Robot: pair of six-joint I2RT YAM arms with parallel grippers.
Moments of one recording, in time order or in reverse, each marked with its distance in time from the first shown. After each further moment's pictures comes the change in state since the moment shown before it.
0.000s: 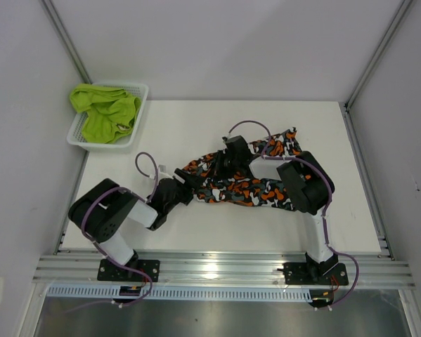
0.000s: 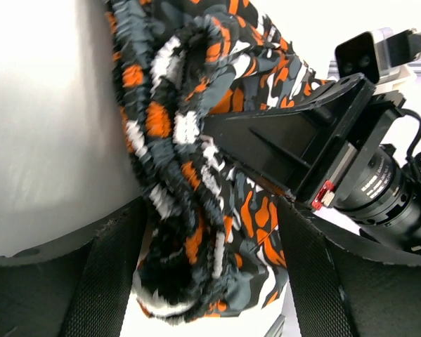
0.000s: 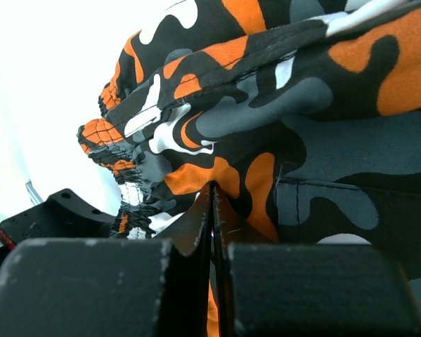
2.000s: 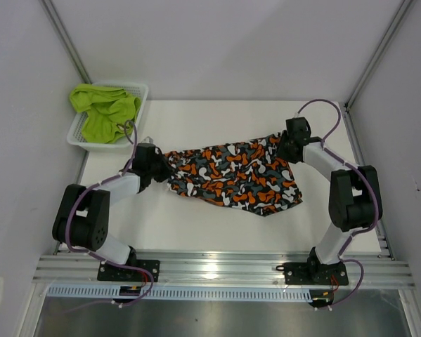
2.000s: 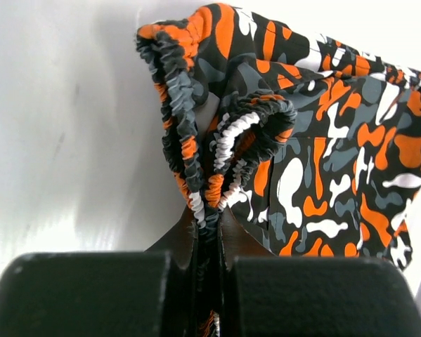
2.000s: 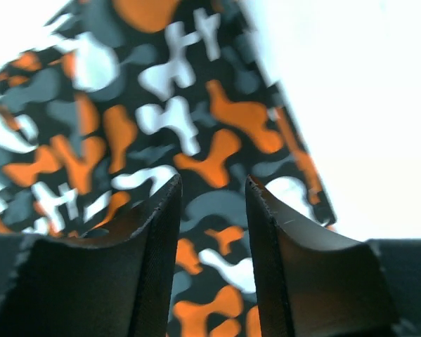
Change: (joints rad) left arm 0.359 -0.118 0.392 -0.831 0.229 0.560; right arm -0.418 -0.373 -0.071 -0.445 0.454 -0.290
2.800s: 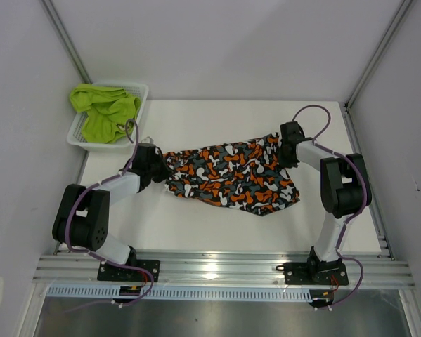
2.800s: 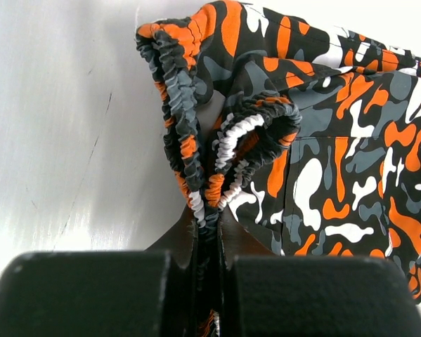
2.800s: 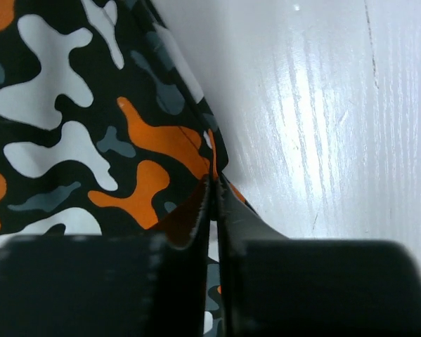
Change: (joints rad) left arm 0.002 0.000 0.021 -0.056 -0.061 0.077; right arm -0.005 0.171 0.037 -0.037 0.113 -0.060
